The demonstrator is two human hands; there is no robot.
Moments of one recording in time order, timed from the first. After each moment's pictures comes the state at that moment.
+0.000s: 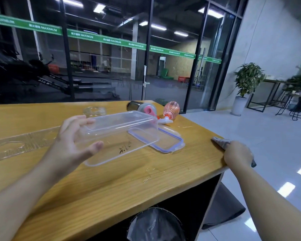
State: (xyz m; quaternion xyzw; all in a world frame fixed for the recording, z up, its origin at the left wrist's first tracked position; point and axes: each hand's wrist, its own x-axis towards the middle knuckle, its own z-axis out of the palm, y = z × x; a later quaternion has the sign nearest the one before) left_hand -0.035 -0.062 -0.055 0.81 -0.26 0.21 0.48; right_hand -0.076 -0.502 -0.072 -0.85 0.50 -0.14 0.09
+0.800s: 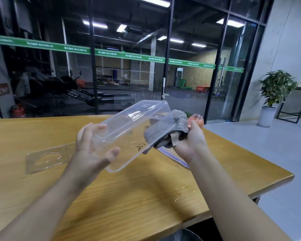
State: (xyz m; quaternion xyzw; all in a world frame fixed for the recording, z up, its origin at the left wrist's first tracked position) left_hand -0.041 -0.041 -0.045 0.76 -0.22 0.21 0.57; right_hand -0.021 -0.284 0.000 -0.35 0.06 -0.05 0.93
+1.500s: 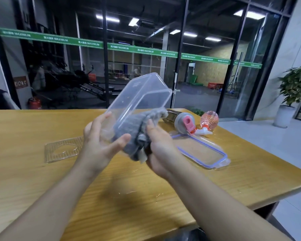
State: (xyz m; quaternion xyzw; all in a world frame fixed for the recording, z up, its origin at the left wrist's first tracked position) left_hand -0.029 -0.029 -0.044 0.78 -0.14 0.25 0.55; right_hand -0.035 -0.179 -0.021 -0.52 -0.08 0.02 0.85
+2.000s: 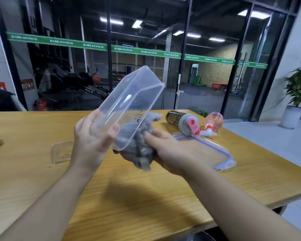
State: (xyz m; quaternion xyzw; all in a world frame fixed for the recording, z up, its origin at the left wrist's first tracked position) left_hand -0.025 -0.013 -0.037 0.73 -0.09 0.29 0.61; right_hand -0.024 -0.197 -0.029 -0.66 -0.19 0.05 0.72
